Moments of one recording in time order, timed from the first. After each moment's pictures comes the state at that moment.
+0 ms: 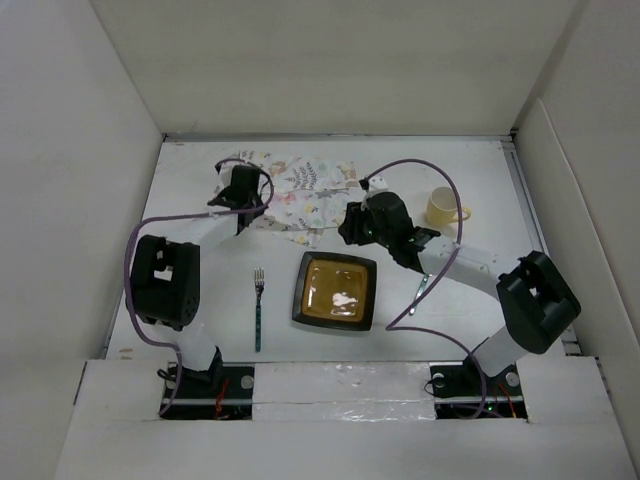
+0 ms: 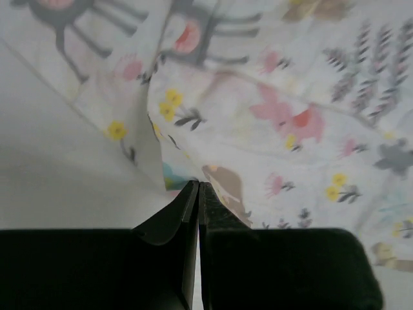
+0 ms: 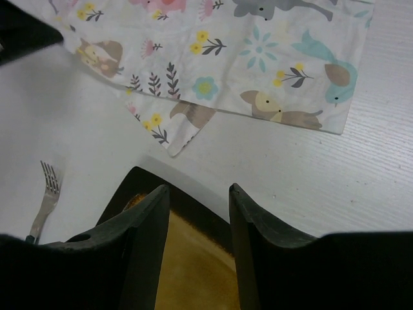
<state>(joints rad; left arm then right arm) -0.27 1.68 0.99 -0.12 -0.32 -0.64 0.67 1.57 0.95 0.13 0.07 0.41</state>
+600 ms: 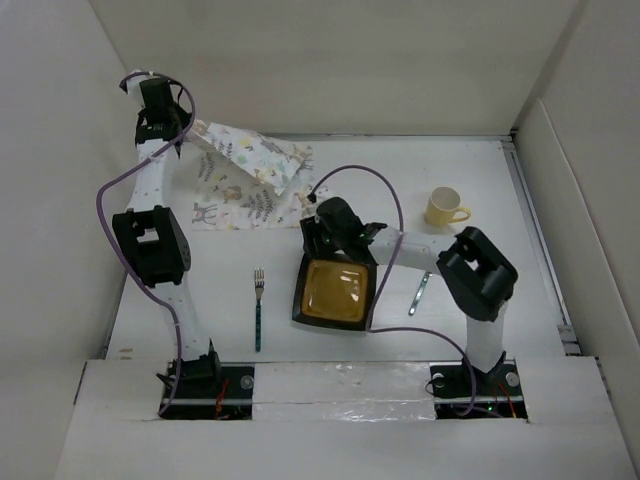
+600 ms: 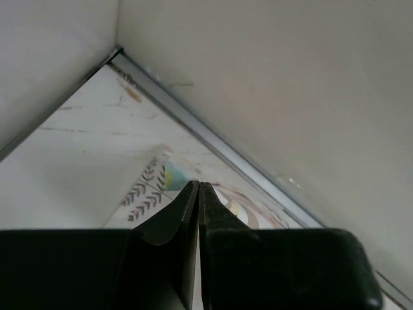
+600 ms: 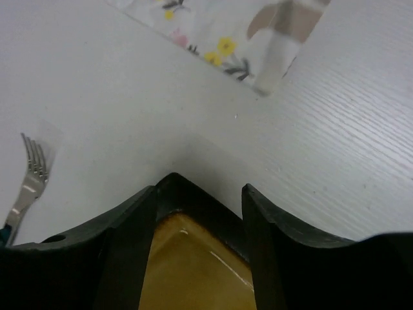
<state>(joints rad) 0.11 2.05 2.00 -0.32 -0.20 -0.60 0.81 1.84 1.17 0.04 0.07 0.34</state>
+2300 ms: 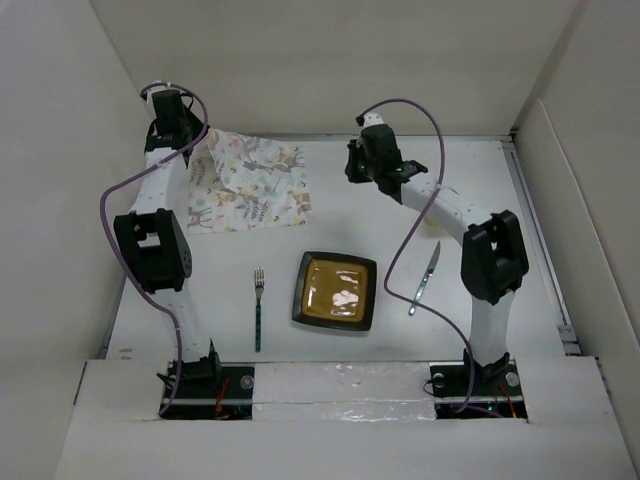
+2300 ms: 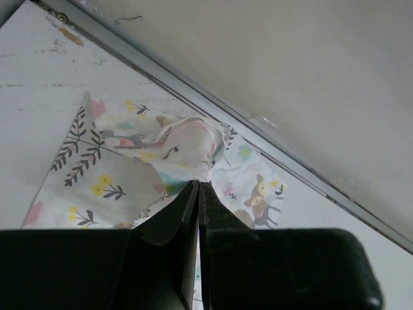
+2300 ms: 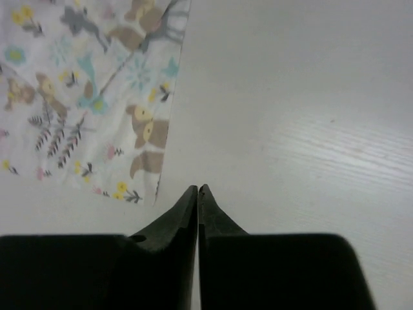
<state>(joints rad) 0.10 1.99 1.83 -0.27 -0.03 -0.60 0.54 1.97 1.63 -0.20 0.07 0.32</state>
